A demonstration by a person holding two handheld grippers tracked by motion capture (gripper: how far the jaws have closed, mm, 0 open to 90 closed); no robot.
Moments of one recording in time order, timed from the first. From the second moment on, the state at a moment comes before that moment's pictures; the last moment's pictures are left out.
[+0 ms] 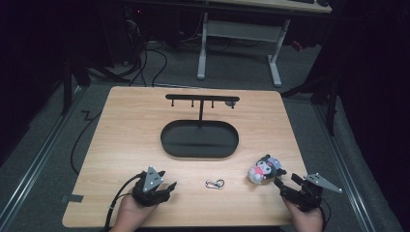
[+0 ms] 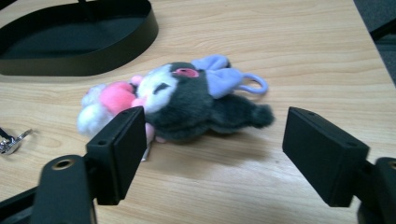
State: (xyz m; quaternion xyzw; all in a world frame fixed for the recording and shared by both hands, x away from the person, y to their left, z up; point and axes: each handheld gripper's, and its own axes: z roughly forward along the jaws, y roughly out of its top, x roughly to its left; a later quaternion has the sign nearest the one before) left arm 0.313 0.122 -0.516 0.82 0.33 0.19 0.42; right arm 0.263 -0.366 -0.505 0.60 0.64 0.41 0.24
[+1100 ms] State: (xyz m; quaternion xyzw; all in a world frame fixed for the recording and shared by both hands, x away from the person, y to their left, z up) left arm 0.331 0.203 -0.521 0.78 0.41 0.19 0.43; right arm 0.277 -0.362 -0.513 0.58 0.70 0.34 0.24
